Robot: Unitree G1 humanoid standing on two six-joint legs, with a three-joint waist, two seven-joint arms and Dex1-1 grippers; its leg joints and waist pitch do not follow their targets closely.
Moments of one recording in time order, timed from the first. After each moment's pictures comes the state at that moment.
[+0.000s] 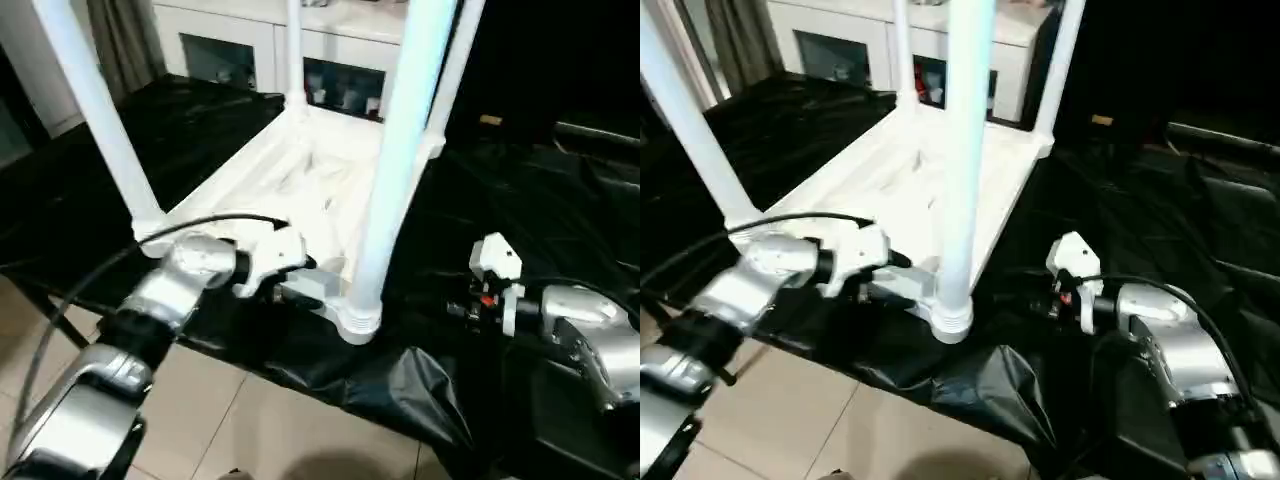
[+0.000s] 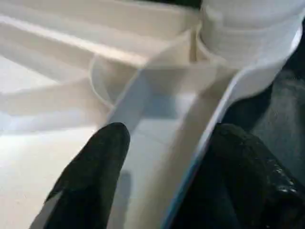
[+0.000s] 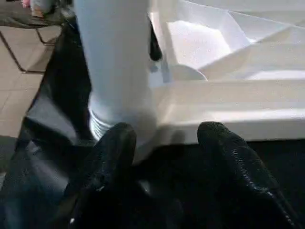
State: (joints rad) left arm -0.76 0.38 -0.42 0.80 0.10 -0.14 -1.07; right arm -0.31 -0.58 0.09 0.19 0.27 0.23 1.10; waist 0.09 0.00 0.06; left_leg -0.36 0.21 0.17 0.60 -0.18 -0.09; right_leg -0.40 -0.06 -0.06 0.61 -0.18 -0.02
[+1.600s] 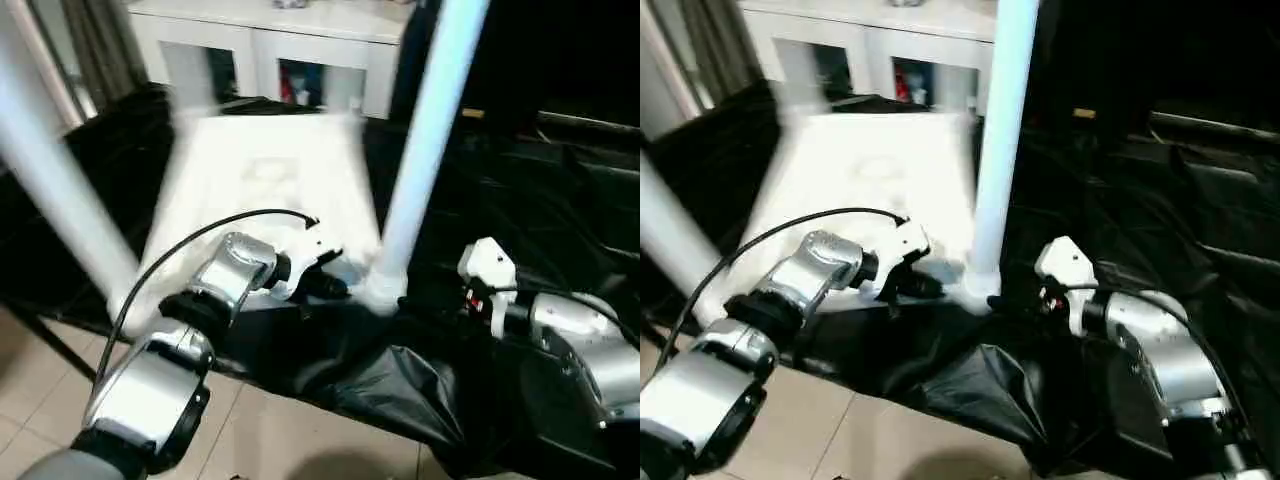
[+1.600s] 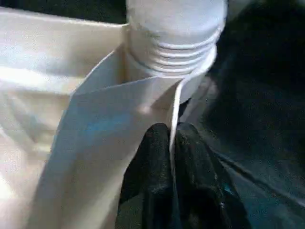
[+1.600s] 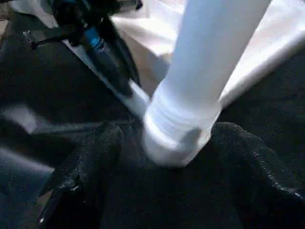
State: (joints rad) left arm -0.83 0.20 -0.31 0.90 0.07 0.17 -1.06; right arm -0.24 -0.54 0.09 0.14 0.20 0.18 0.94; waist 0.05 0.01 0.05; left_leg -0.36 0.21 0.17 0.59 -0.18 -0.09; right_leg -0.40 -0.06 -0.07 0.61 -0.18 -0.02
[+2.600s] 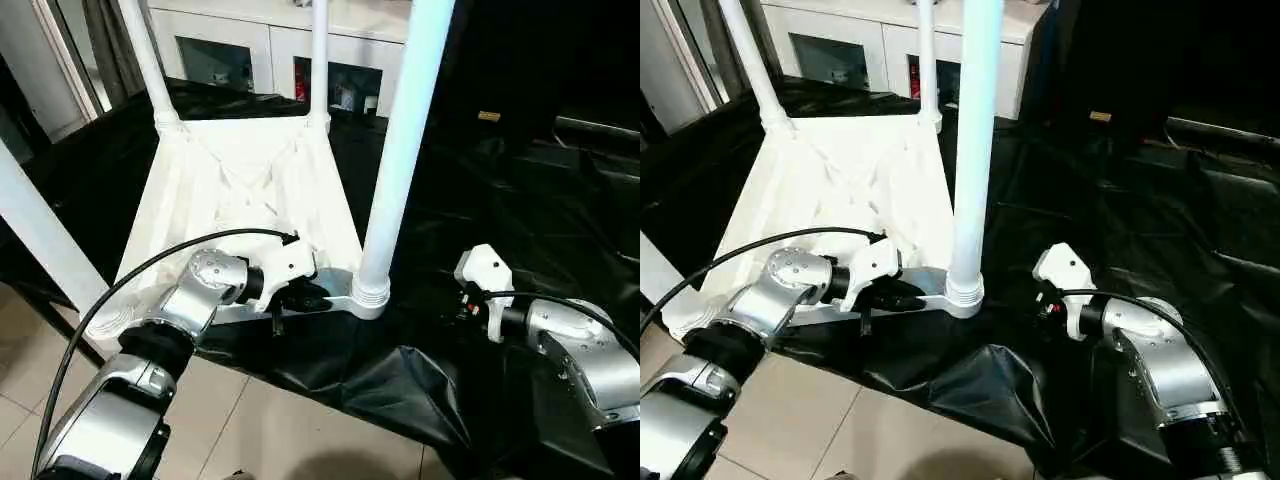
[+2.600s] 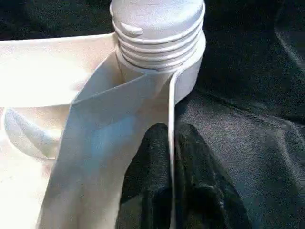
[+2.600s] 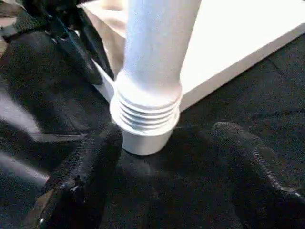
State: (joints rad) left arm -0.70 0.31 -0.32 0.78 0.08 -0.05 -1.13; right arm -0.25 -0.53 0.11 0.15 0.19 0.16 0.94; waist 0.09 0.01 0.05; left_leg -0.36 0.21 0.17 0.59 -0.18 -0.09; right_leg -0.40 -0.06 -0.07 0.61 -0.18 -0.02
